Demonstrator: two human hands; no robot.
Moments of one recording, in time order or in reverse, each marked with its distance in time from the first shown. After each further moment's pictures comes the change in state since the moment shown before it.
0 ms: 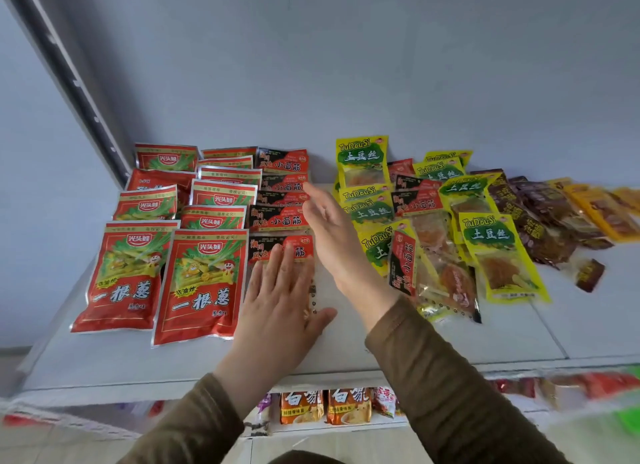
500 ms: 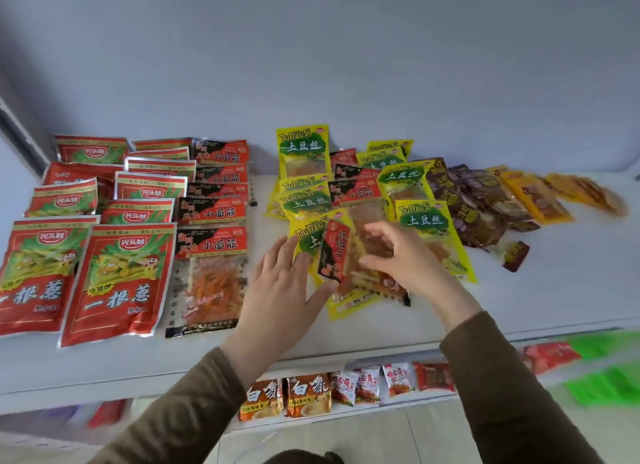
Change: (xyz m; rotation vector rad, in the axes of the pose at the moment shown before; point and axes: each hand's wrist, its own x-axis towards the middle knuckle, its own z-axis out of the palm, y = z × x) left_hand 0.035 0.096 -0.005 -0.202 0.021 0.040; right_hand -0.055 0.047 -0.202 -0.709 -0.094 0.243
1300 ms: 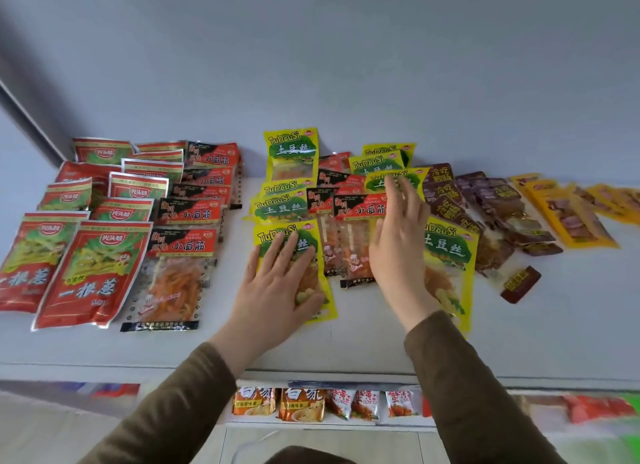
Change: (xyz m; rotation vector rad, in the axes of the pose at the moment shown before) left_hand 0.036 0.043 0.038 0.170 -0.018 -0.076; right_hand 0.053 0.042 -0.008 -0.125 0.640 -0.288
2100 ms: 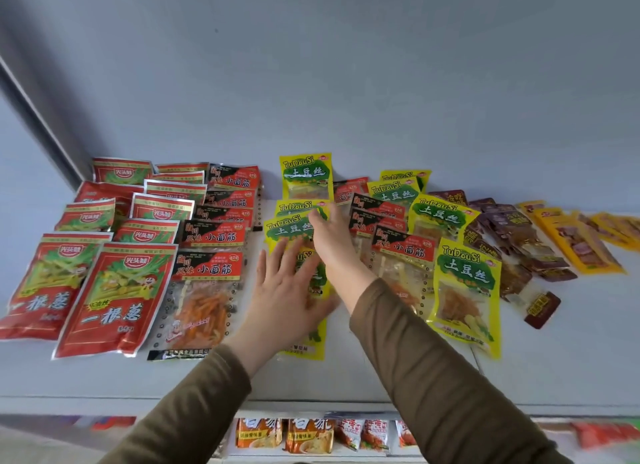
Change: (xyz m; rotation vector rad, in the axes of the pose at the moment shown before) left_hand 0.023 -0.039 -0.005 -0.120 0.113 0.001; right_hand 0.044 -0.117 0.076 0.776 -0.404 0.523
